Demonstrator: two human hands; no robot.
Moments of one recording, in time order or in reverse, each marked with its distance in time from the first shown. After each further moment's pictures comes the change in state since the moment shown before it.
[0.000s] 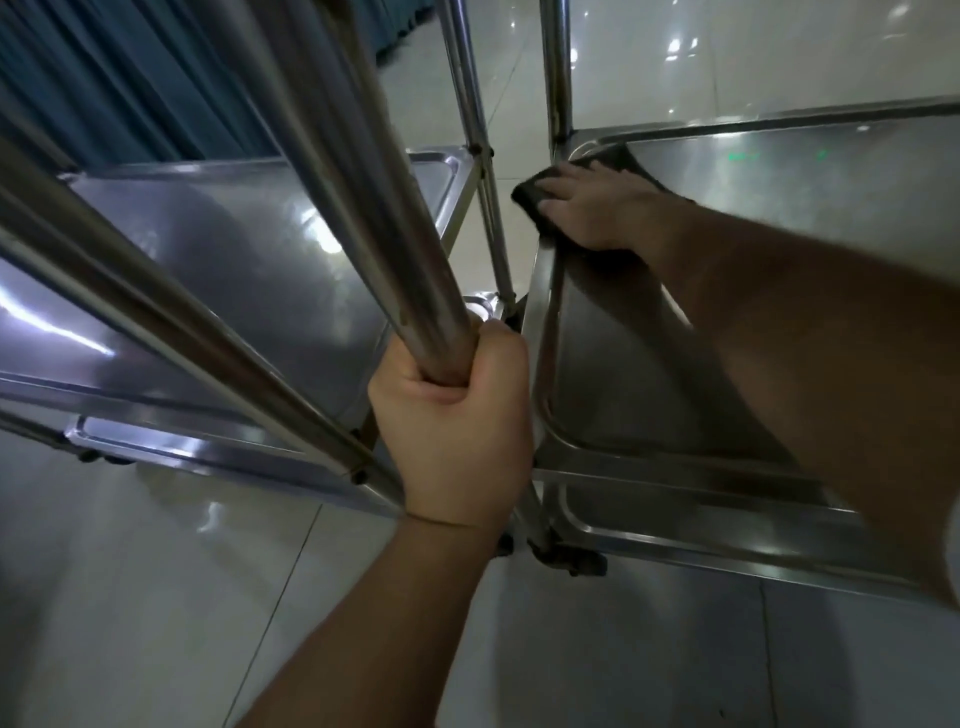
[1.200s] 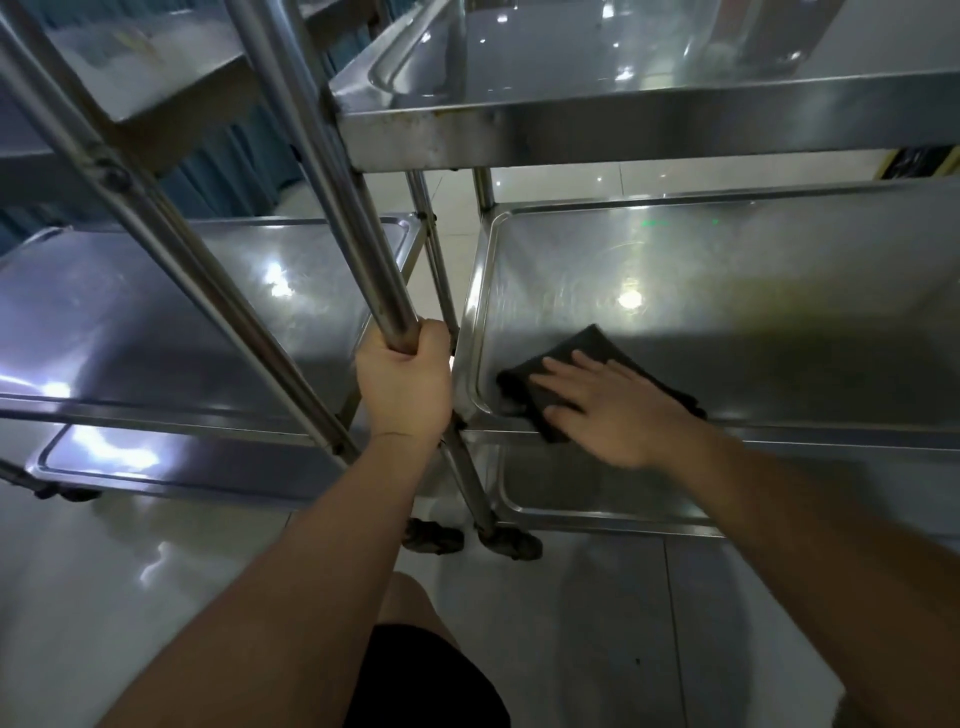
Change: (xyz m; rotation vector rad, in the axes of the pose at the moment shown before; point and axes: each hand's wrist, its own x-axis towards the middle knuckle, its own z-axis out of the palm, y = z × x) left_hand -0.001 0.015 -0.008 0.137 -0.109 -0.166; right_hand -0.283 0.000 0.031 0.081 -0.140 -0.038
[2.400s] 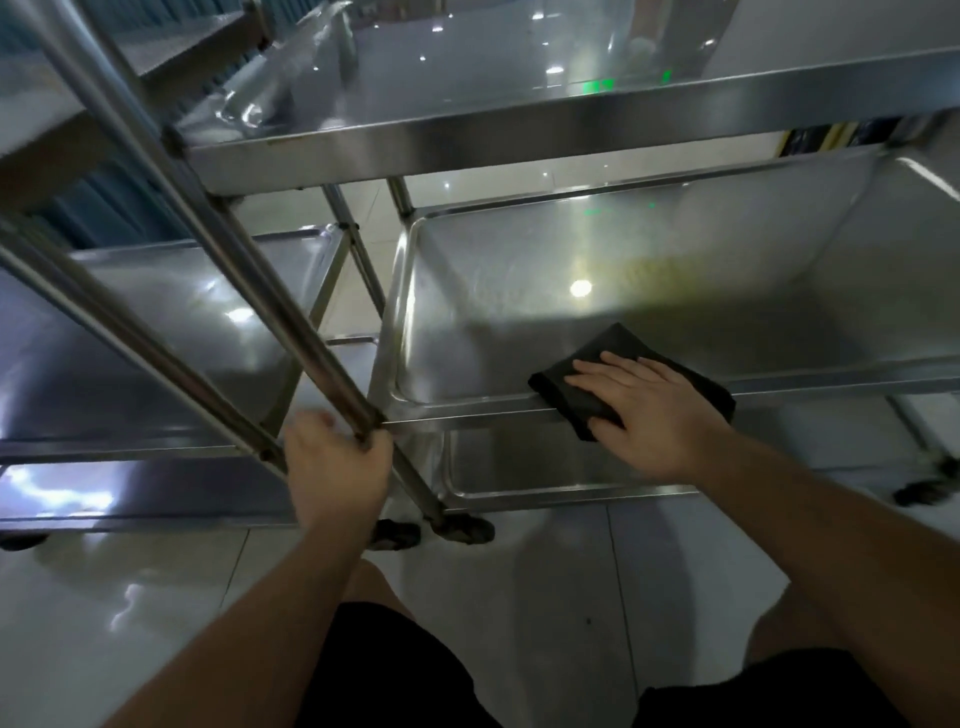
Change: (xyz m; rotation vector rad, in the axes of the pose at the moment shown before) left_hand -0.069 -0.050 -0.037 0.798 -0.074 -0.017; right_hand -0.118 0.082 -0.004 -0.108 0.193 0.106
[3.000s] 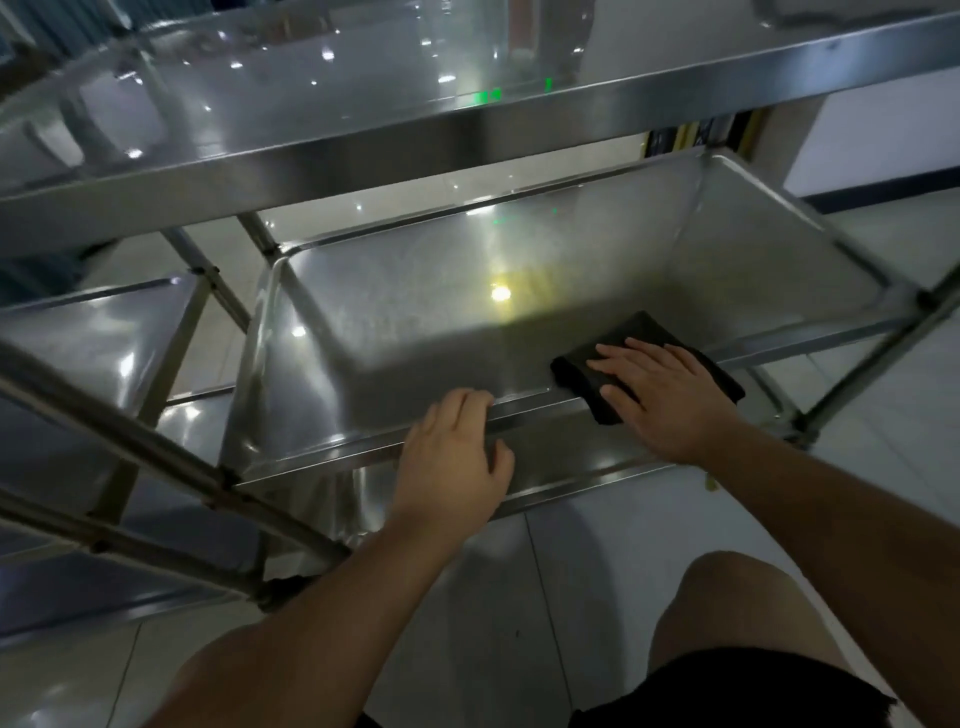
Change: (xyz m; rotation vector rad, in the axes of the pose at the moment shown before) left_hand -0.100 0.167 0.109 0.131 -0.440 0.763; right_hand -0.080 0.142 -0.002 0.007 0.186 0.301
